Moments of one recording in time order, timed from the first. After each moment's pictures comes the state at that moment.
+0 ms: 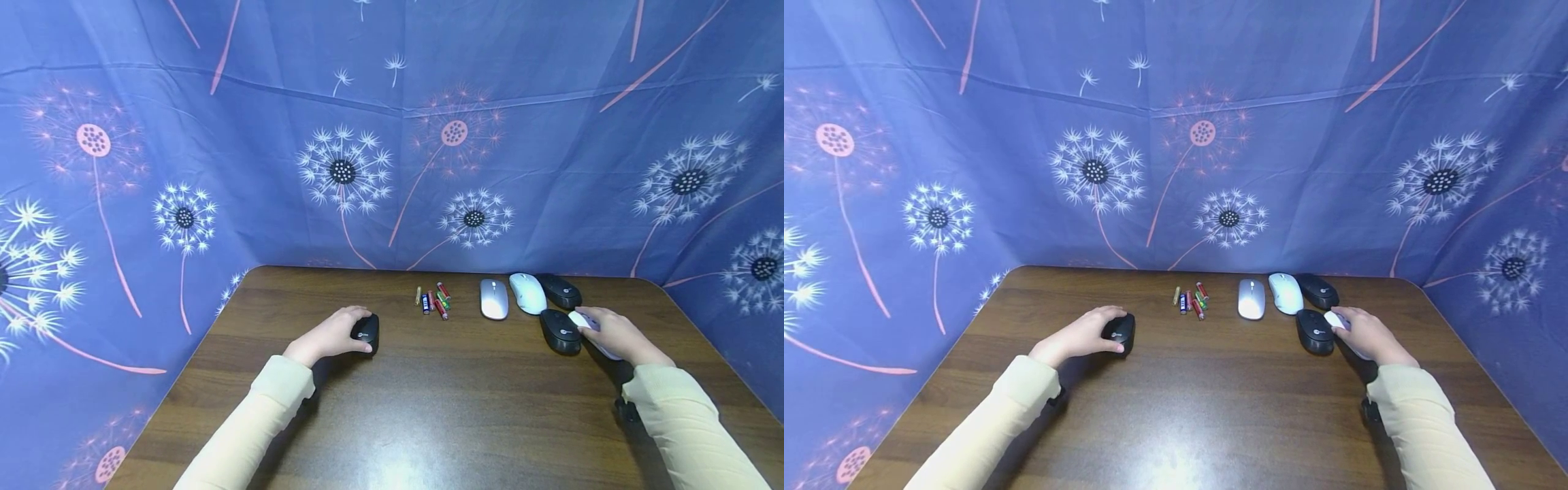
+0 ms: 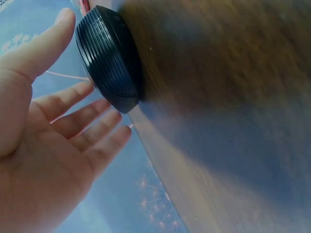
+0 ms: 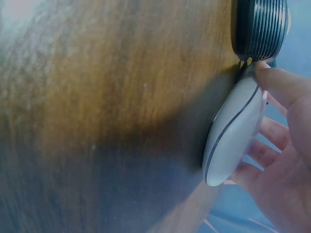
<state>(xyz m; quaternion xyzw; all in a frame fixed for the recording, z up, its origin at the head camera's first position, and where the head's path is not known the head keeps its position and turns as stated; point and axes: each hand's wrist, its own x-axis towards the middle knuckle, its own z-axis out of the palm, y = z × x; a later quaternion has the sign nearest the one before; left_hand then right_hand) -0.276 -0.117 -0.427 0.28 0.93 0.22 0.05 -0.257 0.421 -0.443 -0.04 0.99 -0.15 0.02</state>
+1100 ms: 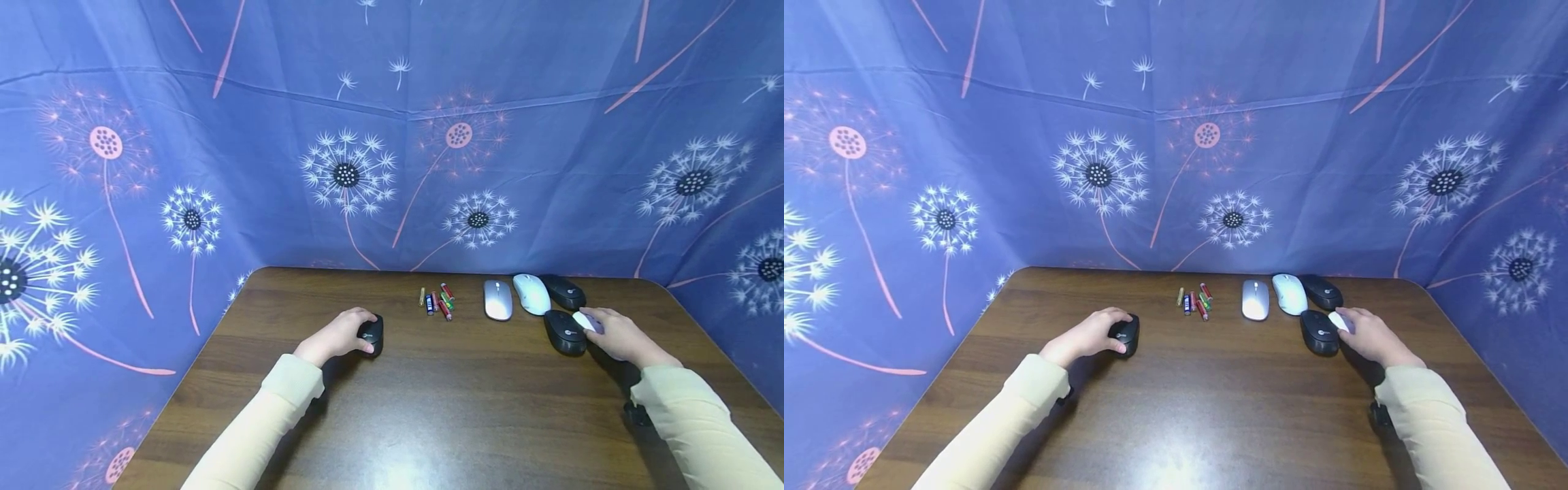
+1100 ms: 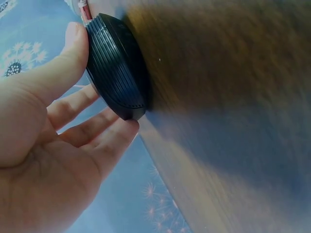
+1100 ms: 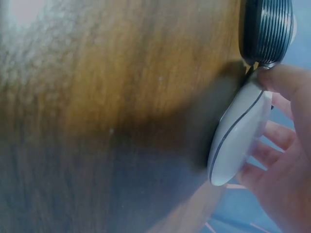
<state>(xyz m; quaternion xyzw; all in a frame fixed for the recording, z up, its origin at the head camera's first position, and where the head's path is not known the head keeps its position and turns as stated) -0.279 -0.112 -0.421 0.28 0.93 0.22 0.06 -0.257 0.422 -0.444 -0.07 0.99 -0.13 -0.01</state>
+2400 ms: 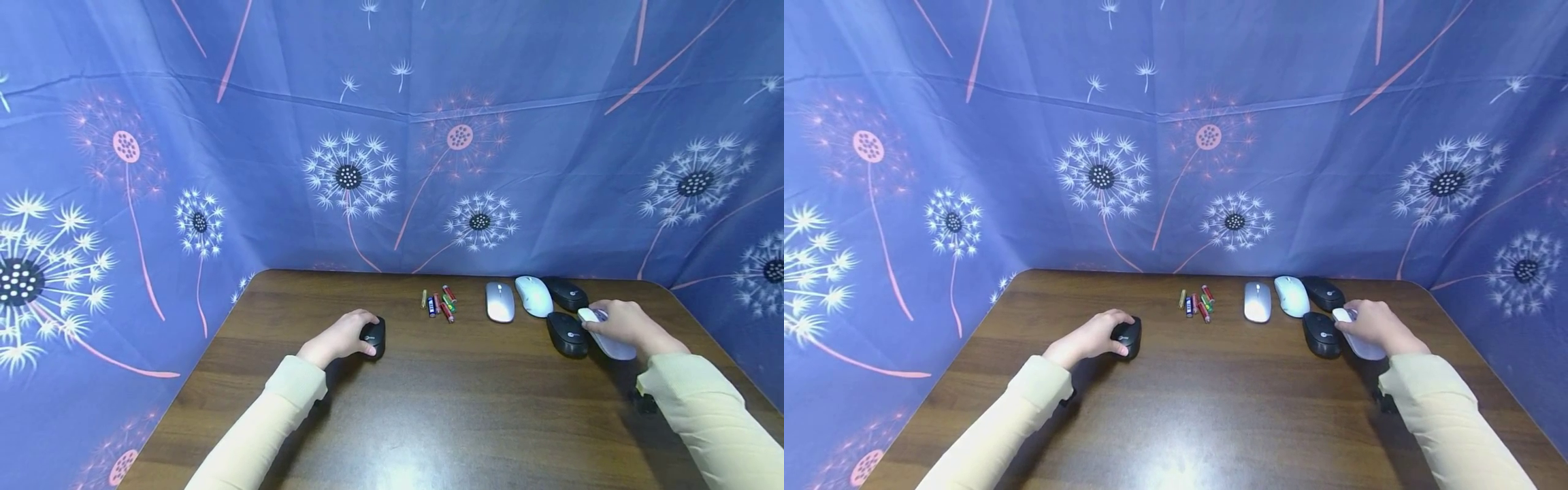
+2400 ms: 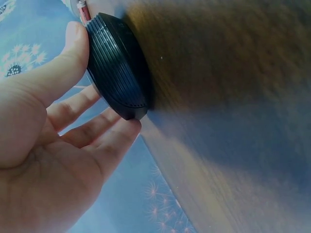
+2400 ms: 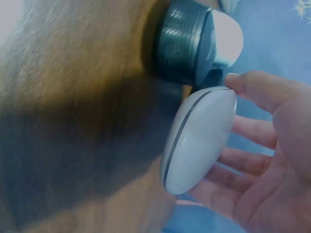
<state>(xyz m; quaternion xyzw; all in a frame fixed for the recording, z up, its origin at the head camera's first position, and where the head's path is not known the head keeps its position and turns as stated) -0.275 -0.108 -0.425 0.25 0.94 0.22 0.06 -0.260 0.410 -0.403 -0.05 0.99 -0.13 0.00</state>
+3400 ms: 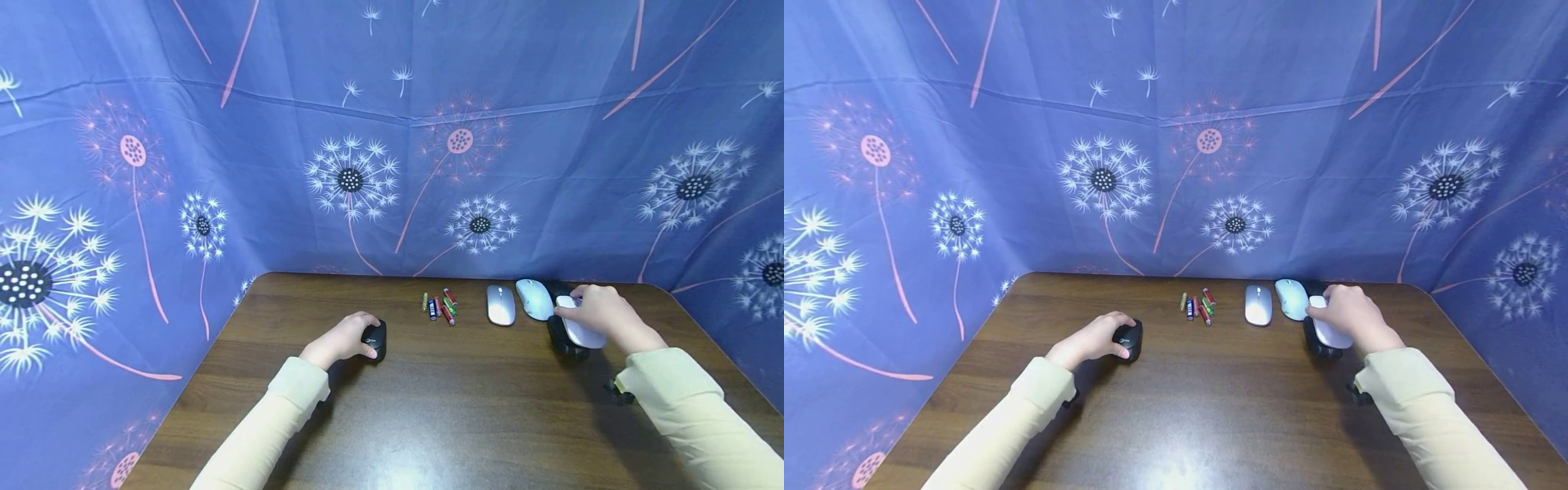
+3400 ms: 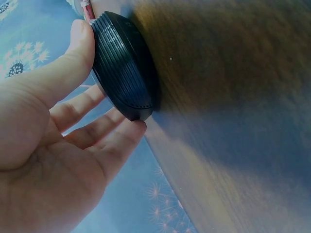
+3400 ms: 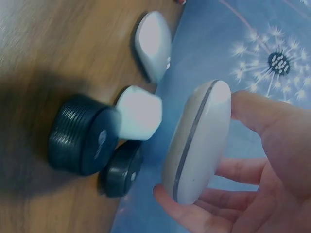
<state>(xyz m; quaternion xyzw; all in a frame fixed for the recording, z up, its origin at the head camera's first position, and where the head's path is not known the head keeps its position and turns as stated) -0.274 -0.106 -0.424 0.24 0.94 0.22 0.06 -0.251 0.345 -0.356 -0.02 0.99 -0.13 -0.02</state>
